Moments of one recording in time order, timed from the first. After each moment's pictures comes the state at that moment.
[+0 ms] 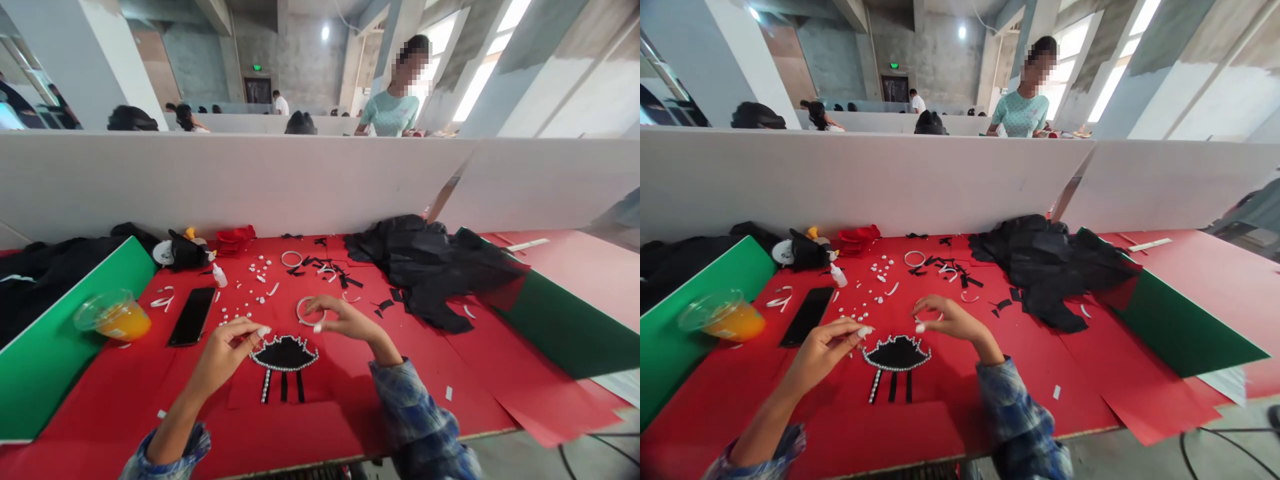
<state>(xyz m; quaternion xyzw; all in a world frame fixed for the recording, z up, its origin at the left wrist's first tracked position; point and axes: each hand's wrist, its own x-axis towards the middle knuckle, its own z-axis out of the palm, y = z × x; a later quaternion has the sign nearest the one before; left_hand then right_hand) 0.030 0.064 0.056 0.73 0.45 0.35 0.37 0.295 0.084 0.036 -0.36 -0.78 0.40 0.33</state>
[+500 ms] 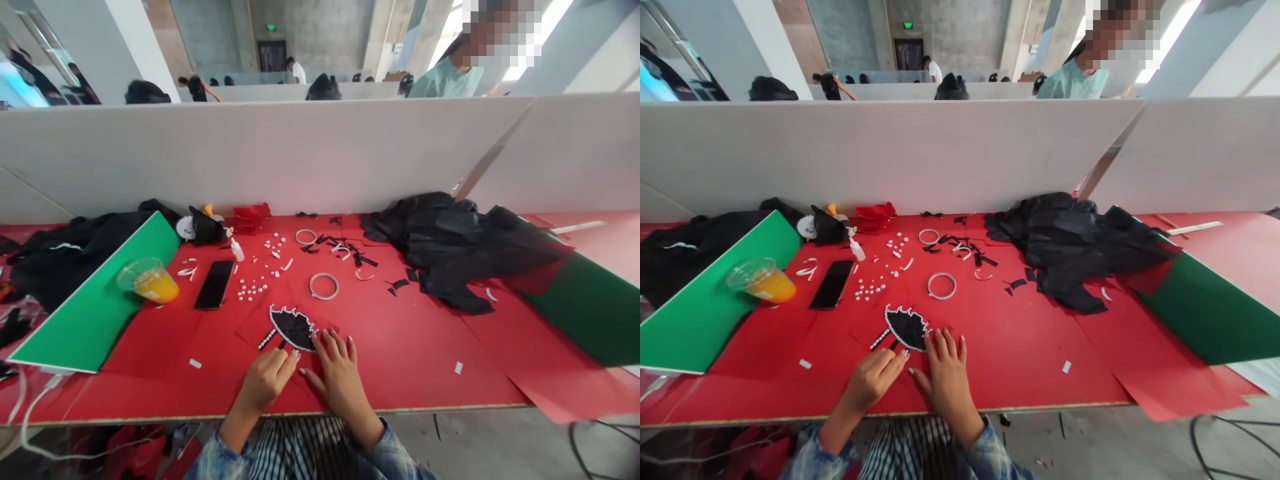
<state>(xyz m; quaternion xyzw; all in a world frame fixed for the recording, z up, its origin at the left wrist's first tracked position) 0.038 -0.008 -0.053 0.89 0.31 0.29 -0.16 0.218 -0.041 -0.064 -0.64 -0.75 0.06 0.18</state>
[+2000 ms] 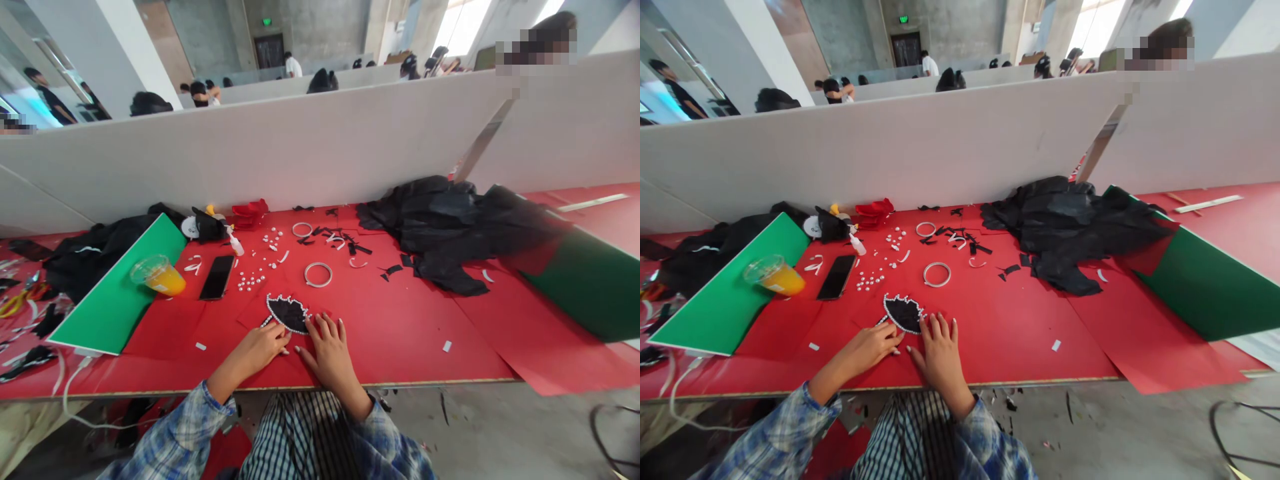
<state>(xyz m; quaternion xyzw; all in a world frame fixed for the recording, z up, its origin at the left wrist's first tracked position) 0.034 0.012 -0.021 0.95 0.30 0.00 0.02 0.221 -0.041 -0.069 -0.63 -0.75 0.07 0.21</state>
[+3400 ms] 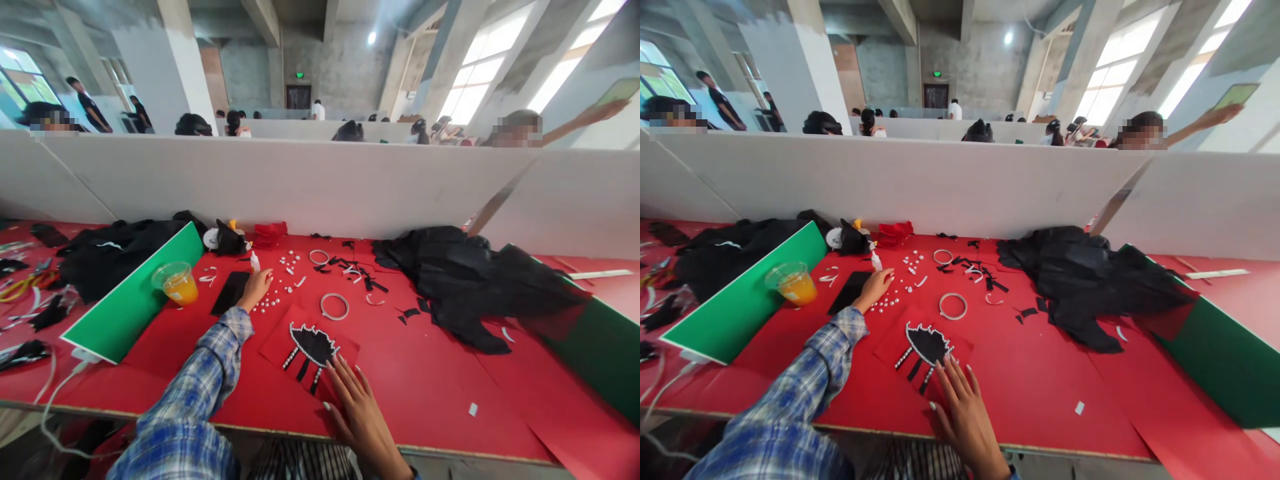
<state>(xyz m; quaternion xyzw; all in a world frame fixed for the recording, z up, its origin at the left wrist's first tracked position) -0.014 0.209 -0.047 0.75 0.60 0.26 0.09 0.256 -0.057 -0.075 -0.50 -0.84 0.00 0.20</state>
